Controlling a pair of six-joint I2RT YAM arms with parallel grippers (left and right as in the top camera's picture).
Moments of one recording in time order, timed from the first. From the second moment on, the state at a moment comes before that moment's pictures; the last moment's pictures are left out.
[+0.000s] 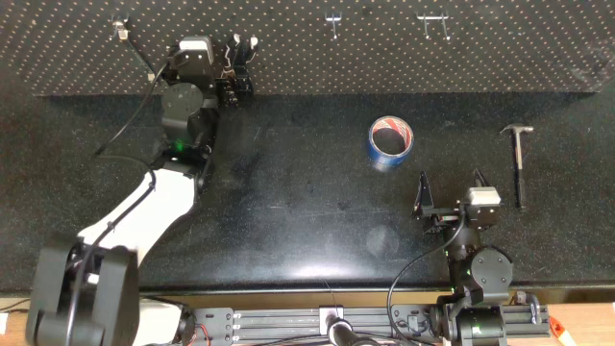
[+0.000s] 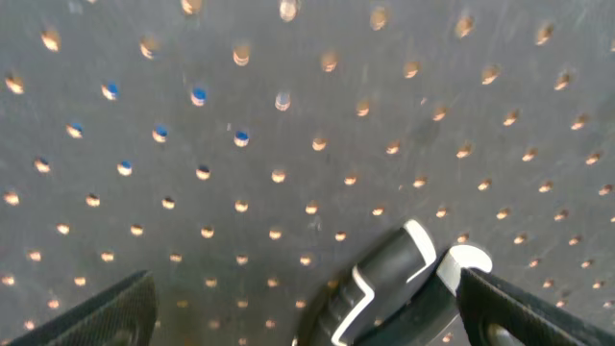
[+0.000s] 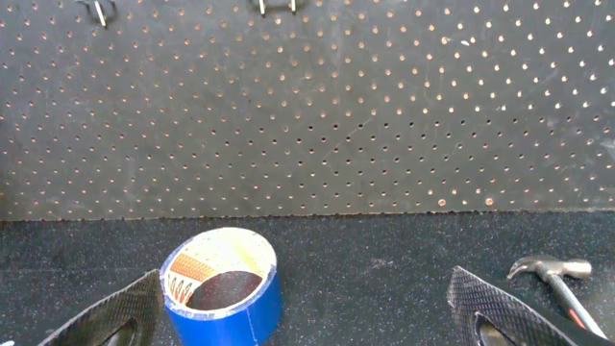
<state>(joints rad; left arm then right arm) -0.22 1.59 0.76 0.68 -0.14 -0.16 0.02 0.01 0.01 -0.07 -0.03 0.05</state>
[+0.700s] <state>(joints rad) 0.03 0.01 0.01 0.06 -0.04 -0.15 0.02 0.01 0.01 -0.07 -0.03 0.05</state>
